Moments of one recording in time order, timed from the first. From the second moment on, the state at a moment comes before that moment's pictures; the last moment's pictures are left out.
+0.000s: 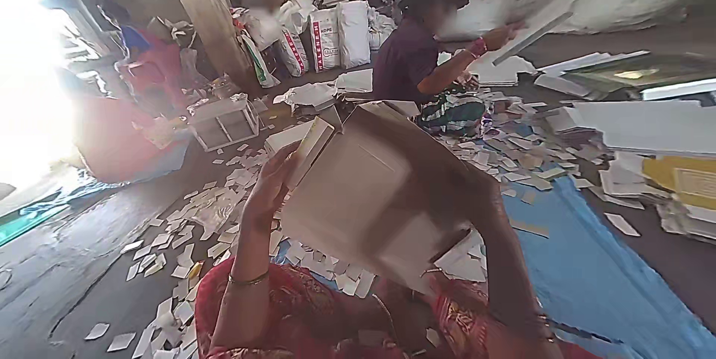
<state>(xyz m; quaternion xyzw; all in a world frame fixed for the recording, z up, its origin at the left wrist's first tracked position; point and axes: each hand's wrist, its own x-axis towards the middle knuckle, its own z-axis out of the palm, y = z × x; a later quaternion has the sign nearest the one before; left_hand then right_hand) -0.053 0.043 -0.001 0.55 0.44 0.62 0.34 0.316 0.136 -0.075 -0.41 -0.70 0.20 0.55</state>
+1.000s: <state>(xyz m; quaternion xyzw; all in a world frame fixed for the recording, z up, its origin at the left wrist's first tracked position) -0.072 0.072 -0.037 0.61 0.57 0.53 -0.14 0.303 0.132 -0.076 -0.31 -0.79 0.18 0.50</state>
